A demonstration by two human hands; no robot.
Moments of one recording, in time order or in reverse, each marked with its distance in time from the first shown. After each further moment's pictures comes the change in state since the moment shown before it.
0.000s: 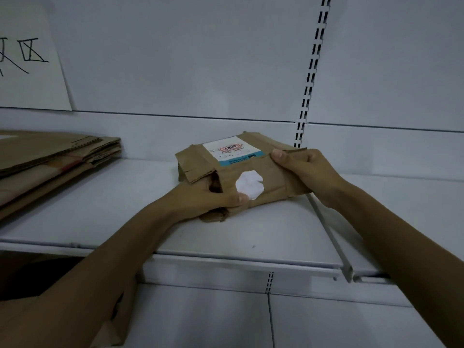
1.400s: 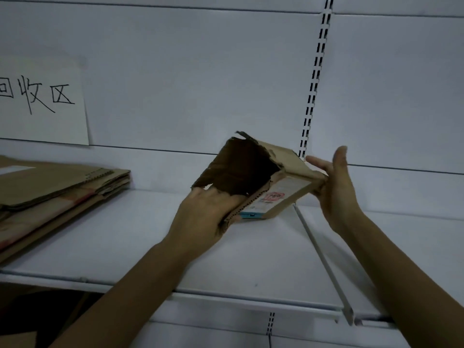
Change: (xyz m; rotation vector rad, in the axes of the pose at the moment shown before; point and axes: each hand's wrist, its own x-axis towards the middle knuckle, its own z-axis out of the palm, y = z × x) left_hand 0.007 0.007 -0.007 0.904 0.484 0.678; right_hand 0.009 -0.016 -0.020 0.349 0.317 -0.083
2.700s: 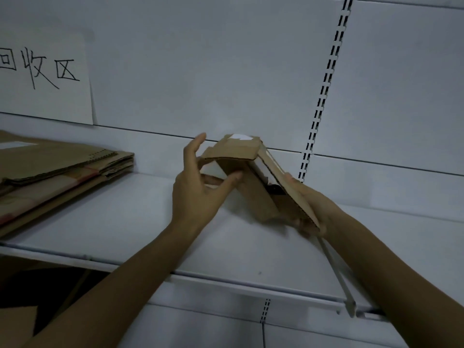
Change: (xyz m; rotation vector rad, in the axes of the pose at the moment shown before) left_hand 0.003 0.008 -0.003 -0.598 0.290 -0.794; right_hand -0.013 0.020 0.018 0.041 -0.138 0.620
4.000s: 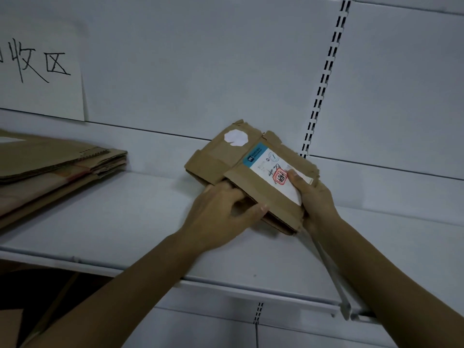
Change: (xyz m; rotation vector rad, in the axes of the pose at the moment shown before) left_hand -0.012 -0.010 0.022 0.274 -0.478 0.210; right_hand 0.006 0.005 0.003 0.153 0.226 -0.321
